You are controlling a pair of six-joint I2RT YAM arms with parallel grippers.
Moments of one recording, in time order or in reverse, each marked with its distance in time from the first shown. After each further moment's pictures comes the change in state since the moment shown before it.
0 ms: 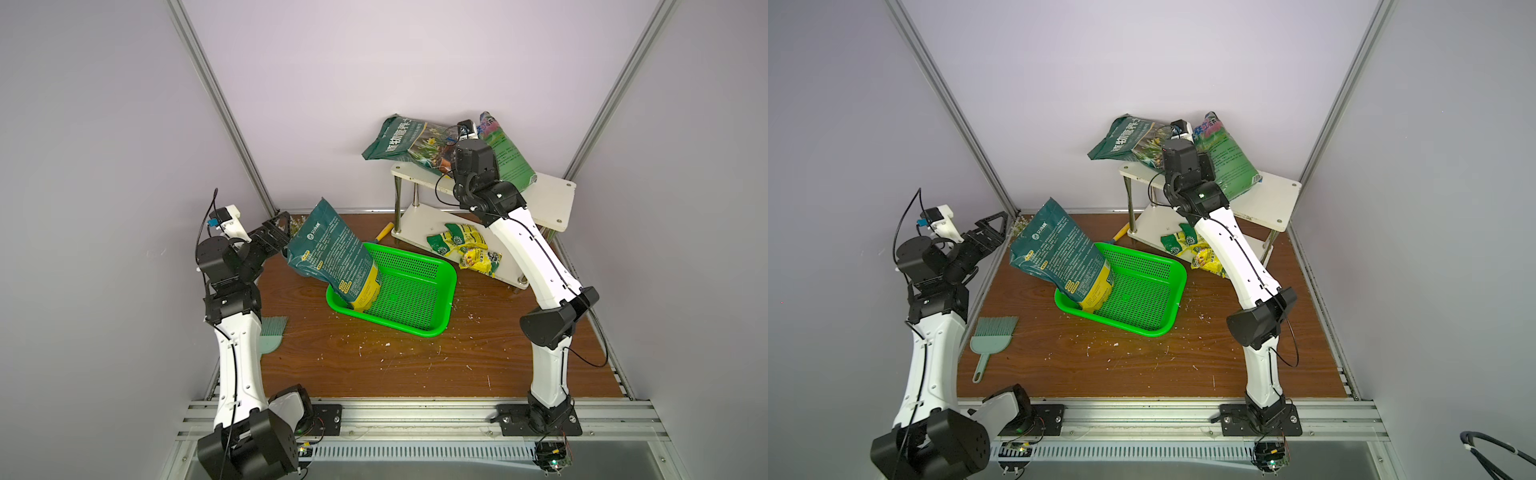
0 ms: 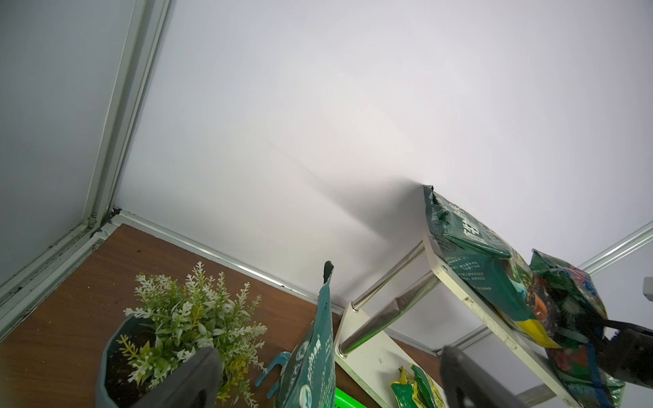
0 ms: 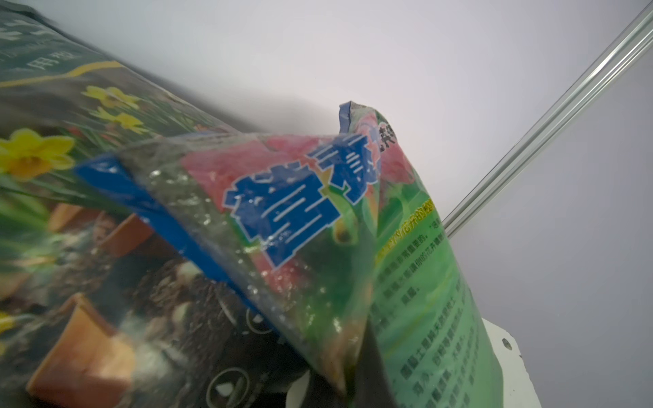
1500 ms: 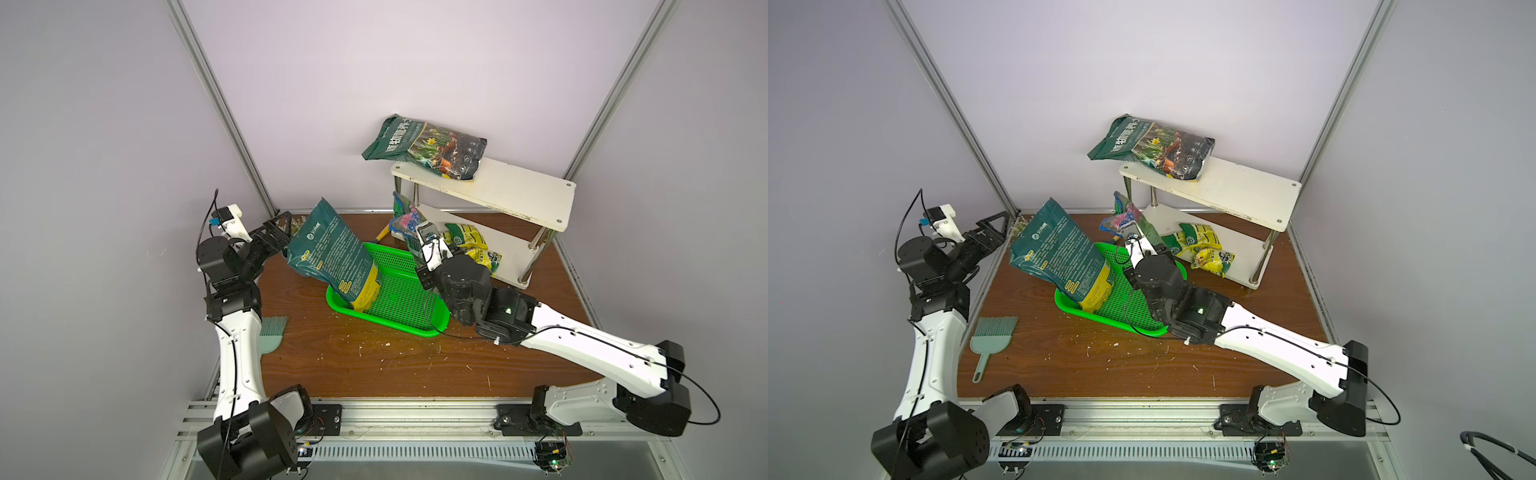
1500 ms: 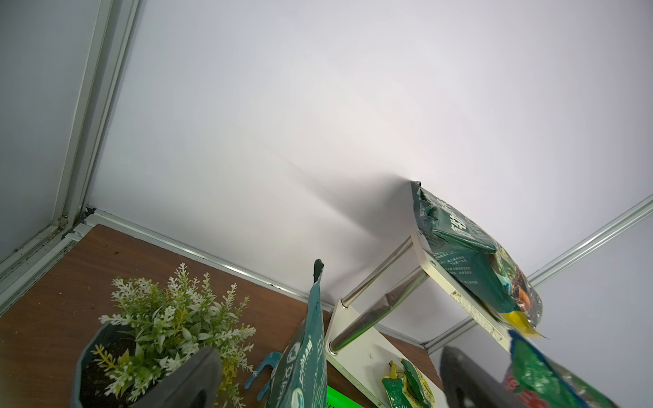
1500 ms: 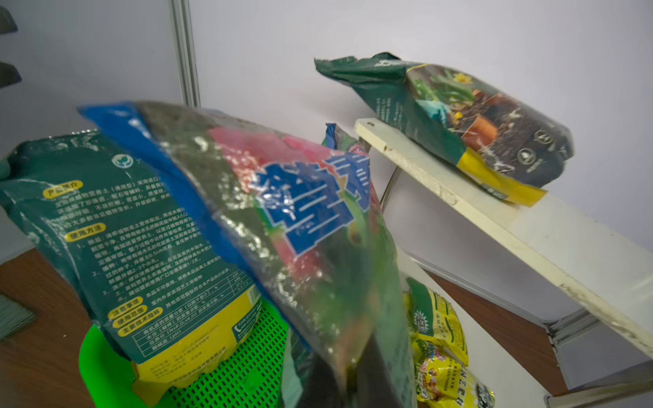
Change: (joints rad) left arm 0.005 0.025 -0.017 0.067 0.055 -0.023; right arm 0.563 -0.638 -1.091 0.447 -0.117 0.149
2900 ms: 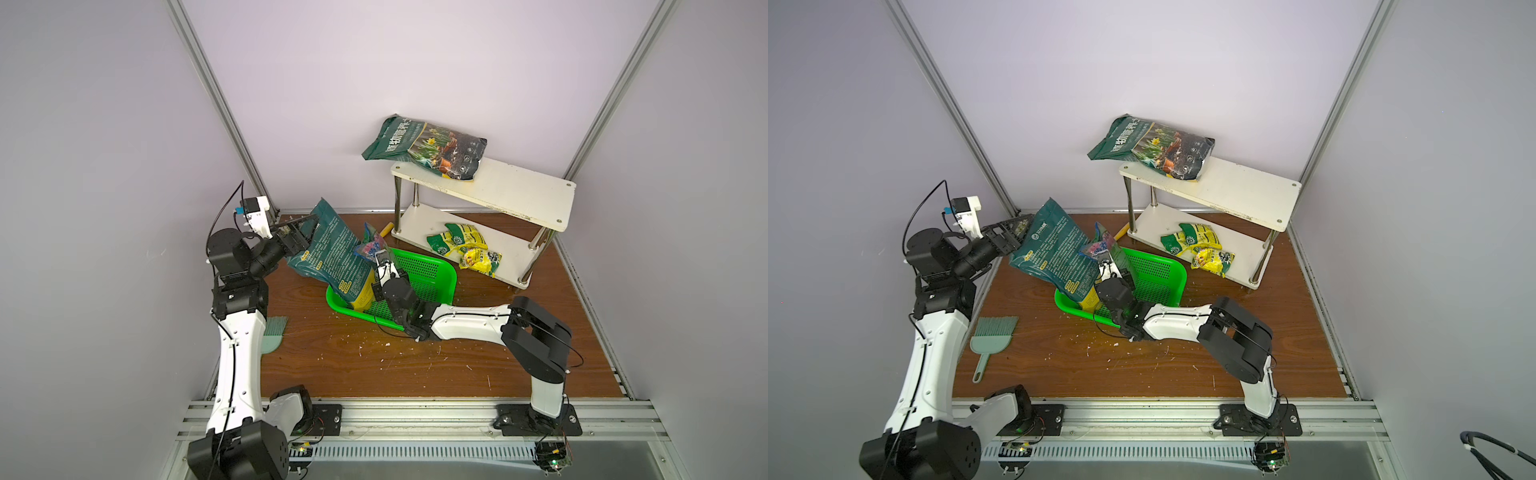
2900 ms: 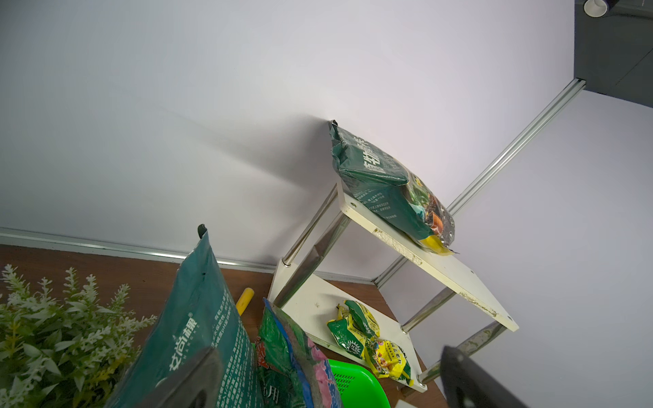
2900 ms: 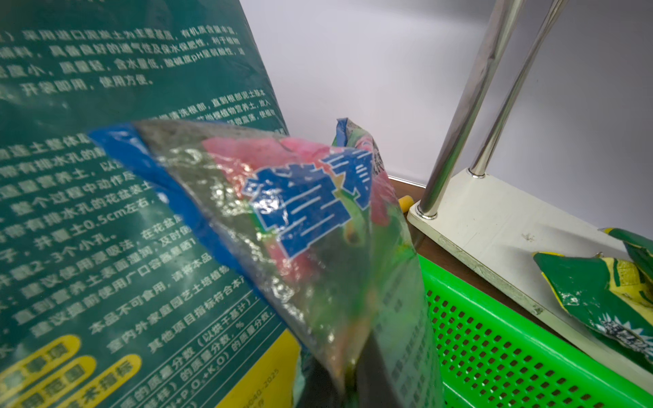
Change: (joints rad) left arm -0.143 -0.024 0.076 -0.105 0.156 0.072; right arm -0.039 0.546 -0.177 0.735 -0.077 0.183
